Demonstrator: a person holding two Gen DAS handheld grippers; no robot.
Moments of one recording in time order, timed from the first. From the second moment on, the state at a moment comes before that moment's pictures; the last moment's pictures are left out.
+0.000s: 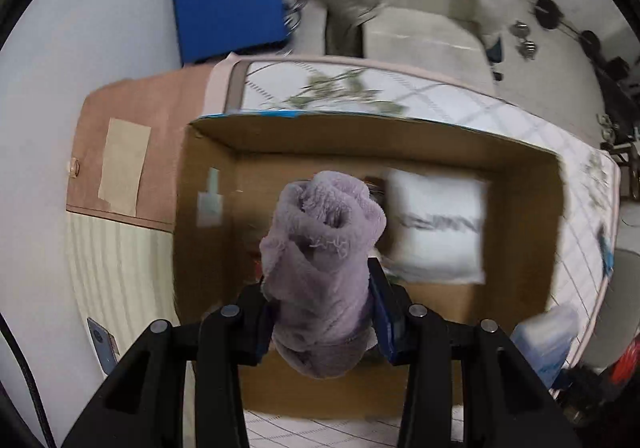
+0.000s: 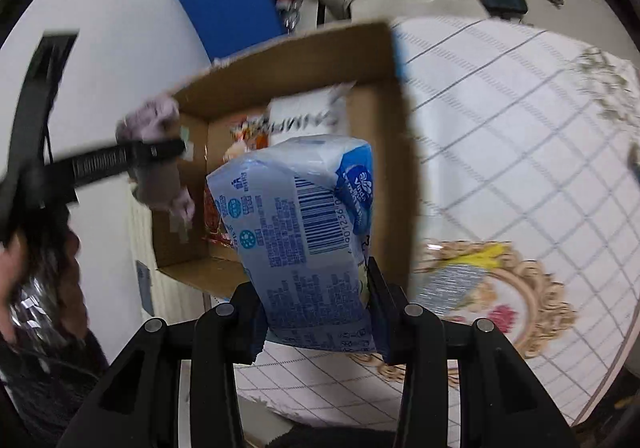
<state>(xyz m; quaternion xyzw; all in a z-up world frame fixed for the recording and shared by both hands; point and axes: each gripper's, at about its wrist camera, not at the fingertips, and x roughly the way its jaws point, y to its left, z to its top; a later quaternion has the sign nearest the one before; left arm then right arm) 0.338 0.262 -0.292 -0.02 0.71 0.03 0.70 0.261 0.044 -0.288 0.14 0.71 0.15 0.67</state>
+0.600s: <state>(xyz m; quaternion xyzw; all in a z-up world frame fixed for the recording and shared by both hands) 0.379 0.296 -0.363 -0.01 0.77 0.04 0.64 0.272 0.099 -0.401 0.09 0.78 0.10 0.61</state>
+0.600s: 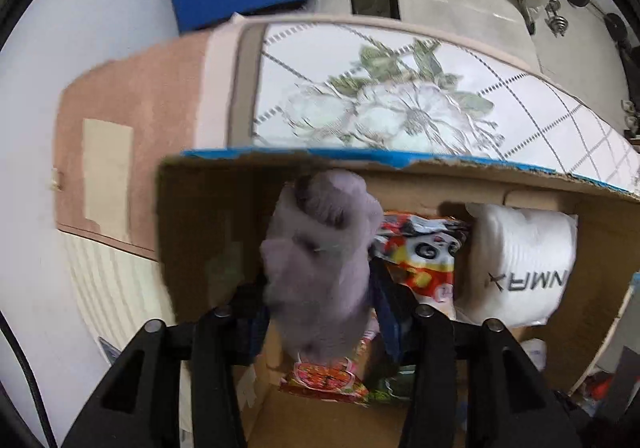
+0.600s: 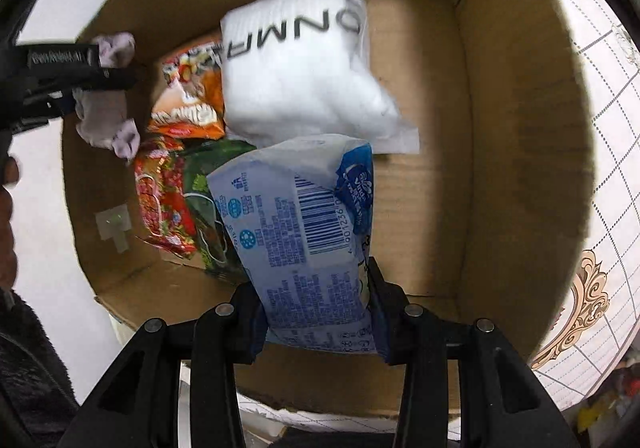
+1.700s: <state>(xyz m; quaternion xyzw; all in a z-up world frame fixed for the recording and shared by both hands) 0.217 0.272 -0.217 -0.02 0.63 0.02 0.78 0.220 0.068 -0.273 -0.01 0.67 0.07 0.74</state>
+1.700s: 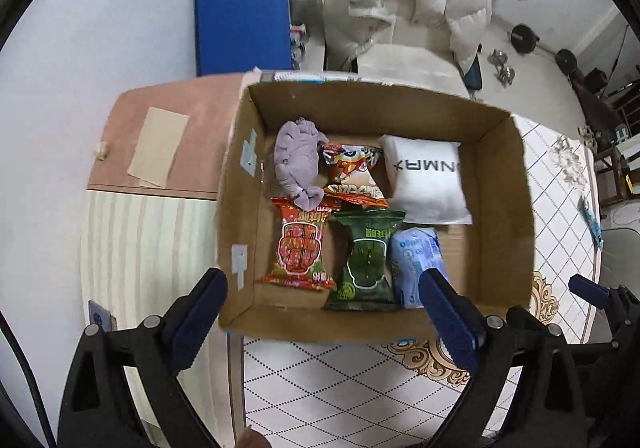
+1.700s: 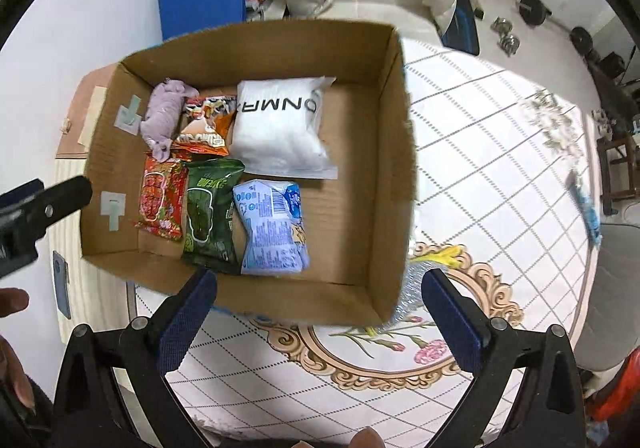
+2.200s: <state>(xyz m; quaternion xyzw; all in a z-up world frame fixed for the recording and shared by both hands) 0.150 0.248 -0.148 -0.03 0.56 0.02 0.83 0.157 0.054 -0.185 0.01 0.60 0.10 0.79</state>
